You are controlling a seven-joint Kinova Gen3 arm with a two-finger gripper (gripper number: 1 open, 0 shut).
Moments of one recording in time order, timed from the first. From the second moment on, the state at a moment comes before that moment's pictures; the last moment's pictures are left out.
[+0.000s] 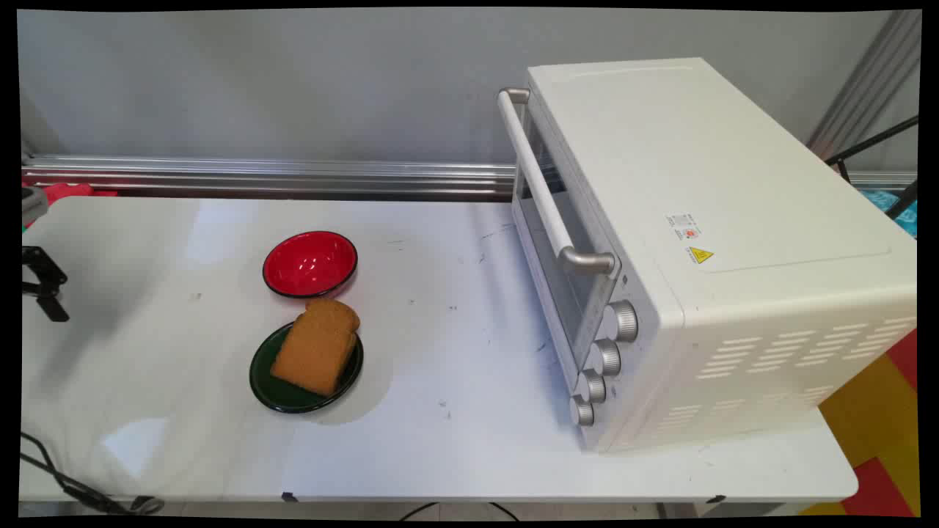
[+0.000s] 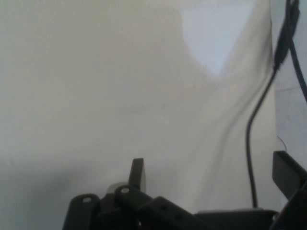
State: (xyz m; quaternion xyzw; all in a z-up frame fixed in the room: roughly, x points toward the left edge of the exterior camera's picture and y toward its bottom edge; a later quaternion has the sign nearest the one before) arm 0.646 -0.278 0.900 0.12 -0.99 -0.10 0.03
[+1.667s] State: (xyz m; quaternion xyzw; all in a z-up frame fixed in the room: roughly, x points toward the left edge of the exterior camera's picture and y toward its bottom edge) arm 0.445 -0.423 0.991 0.20 -0.90 0.10 0.37
